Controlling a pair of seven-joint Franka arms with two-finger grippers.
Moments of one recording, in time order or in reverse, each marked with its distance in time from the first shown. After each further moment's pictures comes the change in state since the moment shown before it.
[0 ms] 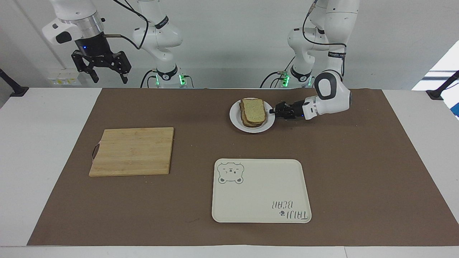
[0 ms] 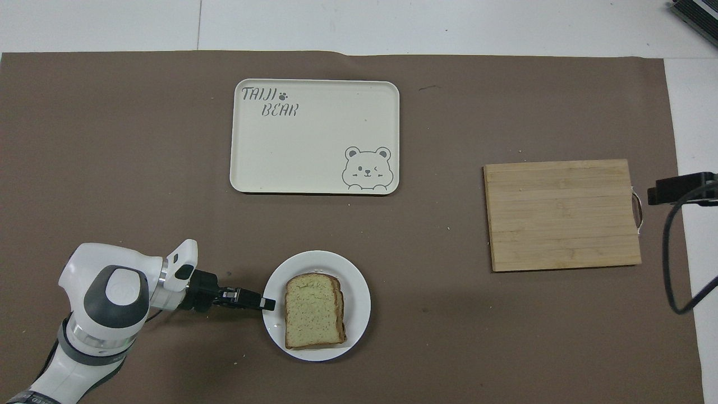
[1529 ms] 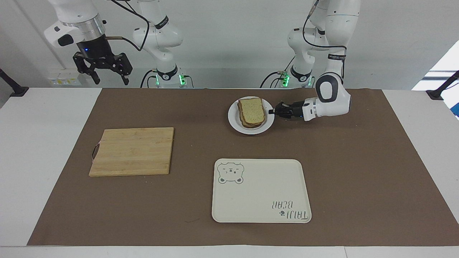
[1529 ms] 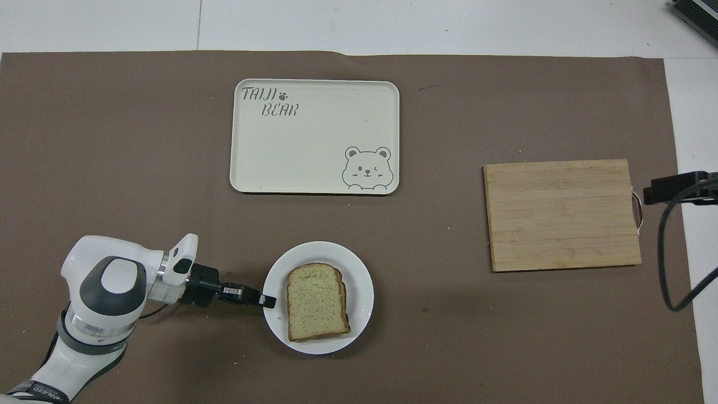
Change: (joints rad) left arm 0.019 0.044 0.011 0.055 -0.034 -0.098 0.062; right arm 0.002 0.005 0.000 0.000 0.000 0.000 0.000
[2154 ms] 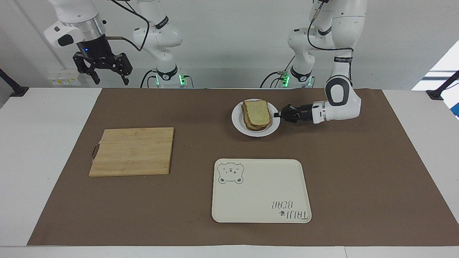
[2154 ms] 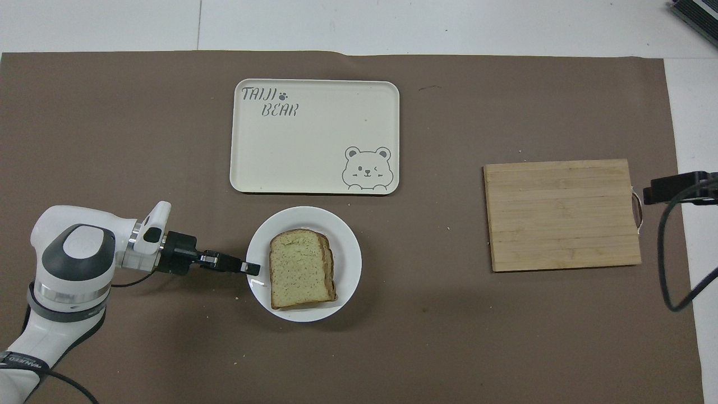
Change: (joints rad) left arm 0.094 0.087 0.006 0.186 0.000 -0.114 0.062; right arm 0.000 0.000 0.000 0.000 0.000 0.000 0.000
